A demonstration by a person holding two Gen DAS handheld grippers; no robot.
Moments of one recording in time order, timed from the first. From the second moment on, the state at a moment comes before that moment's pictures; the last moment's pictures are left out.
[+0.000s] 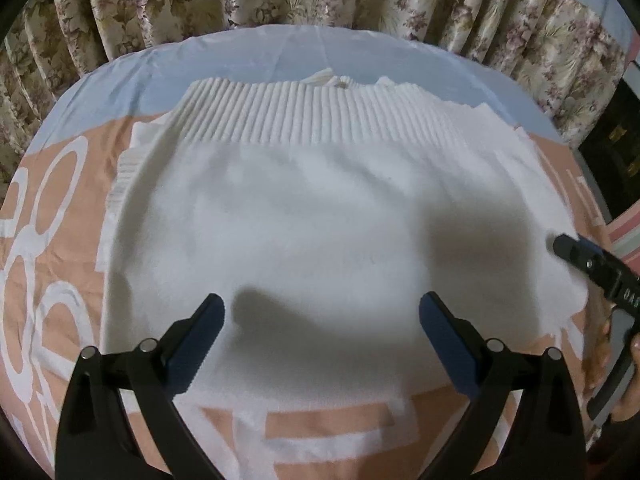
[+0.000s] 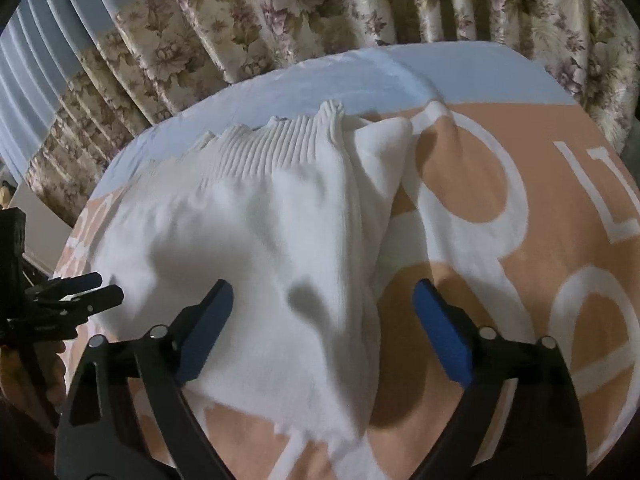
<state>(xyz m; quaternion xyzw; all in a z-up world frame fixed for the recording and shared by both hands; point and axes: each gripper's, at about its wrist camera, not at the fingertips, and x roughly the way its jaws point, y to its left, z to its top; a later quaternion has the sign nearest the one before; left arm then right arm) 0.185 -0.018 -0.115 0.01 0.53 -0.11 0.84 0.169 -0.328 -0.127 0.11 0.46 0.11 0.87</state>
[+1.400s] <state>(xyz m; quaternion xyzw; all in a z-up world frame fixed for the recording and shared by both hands) 0.192 -0.025 -0.134 0.07 0.52 -0.10 0.84 0.187 -0.310 -0.115 0.07 0.47 0.11 0.87</state>
